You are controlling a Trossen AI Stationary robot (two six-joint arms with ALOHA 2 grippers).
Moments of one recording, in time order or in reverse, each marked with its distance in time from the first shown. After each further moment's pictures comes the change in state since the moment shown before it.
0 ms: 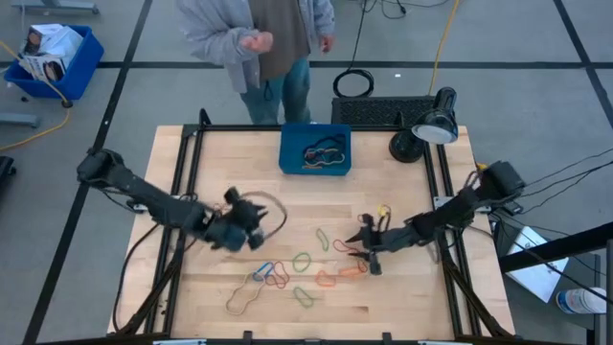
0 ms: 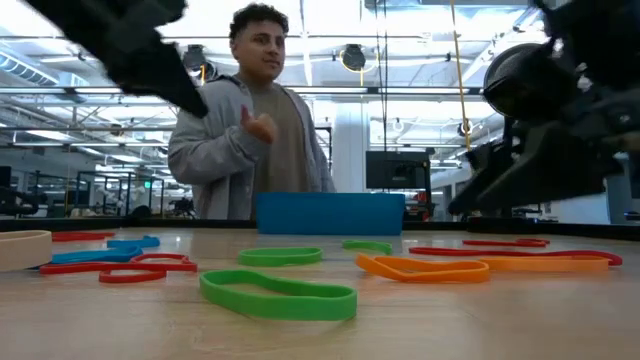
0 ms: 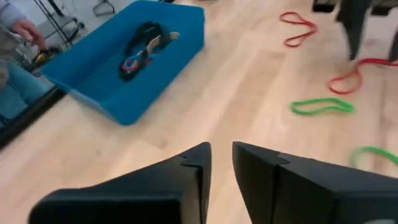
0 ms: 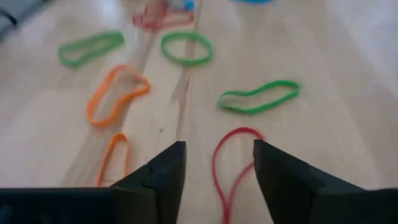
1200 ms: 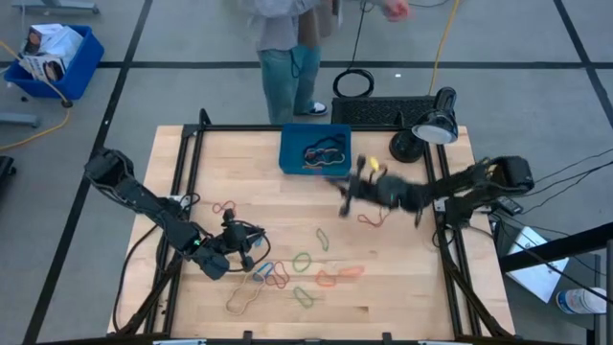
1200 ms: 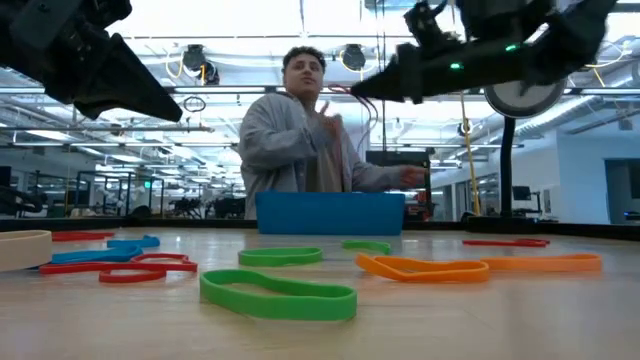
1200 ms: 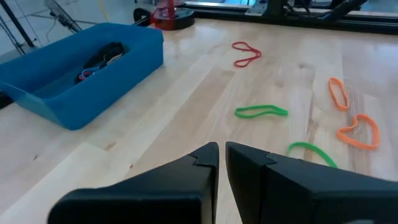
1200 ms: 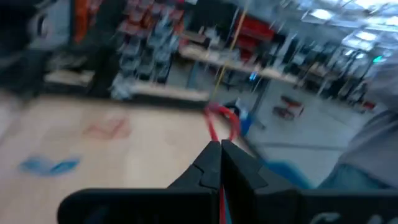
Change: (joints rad) left arm -0.216 0.084 -0.170 0.404 -0.154 -0.035; right arm -0.491 -0.143 0.193 0.193 0.025 -0.453
